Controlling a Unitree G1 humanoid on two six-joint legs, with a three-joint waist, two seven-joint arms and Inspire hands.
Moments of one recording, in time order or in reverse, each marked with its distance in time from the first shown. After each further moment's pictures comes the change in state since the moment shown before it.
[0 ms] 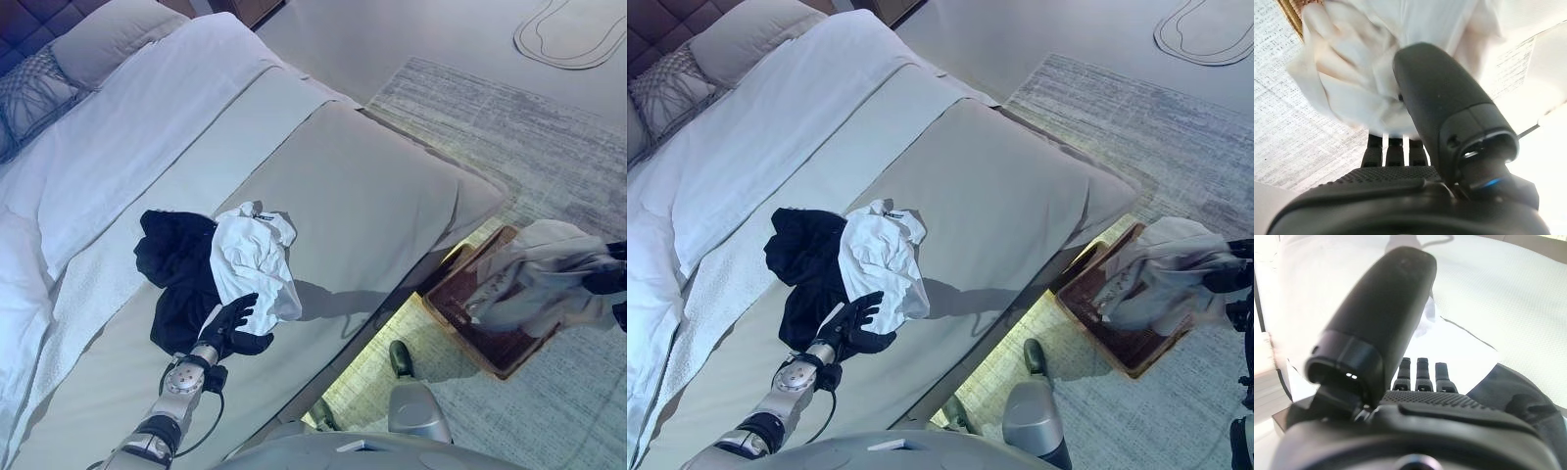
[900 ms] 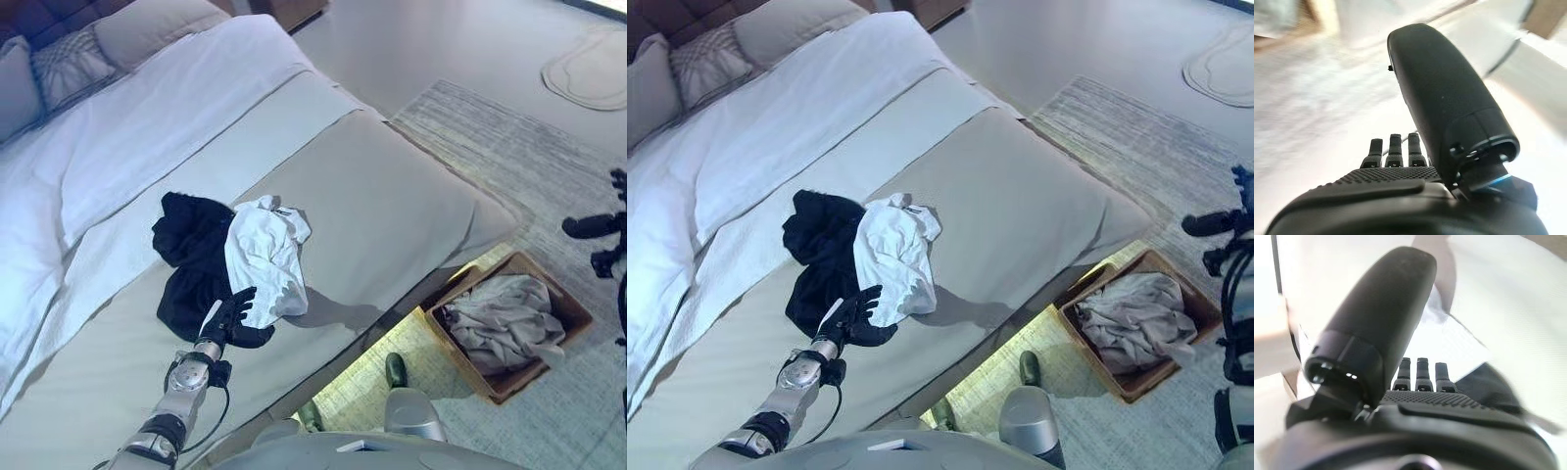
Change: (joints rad) left arm 0.026 -0.032 0.054 -0.018 -0.049 0.010 0.069; right arm -0.232 0.036 0.119 -0.173 0.030 0.049 -0.137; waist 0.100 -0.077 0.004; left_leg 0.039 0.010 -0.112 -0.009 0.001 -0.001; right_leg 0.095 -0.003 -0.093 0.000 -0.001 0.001
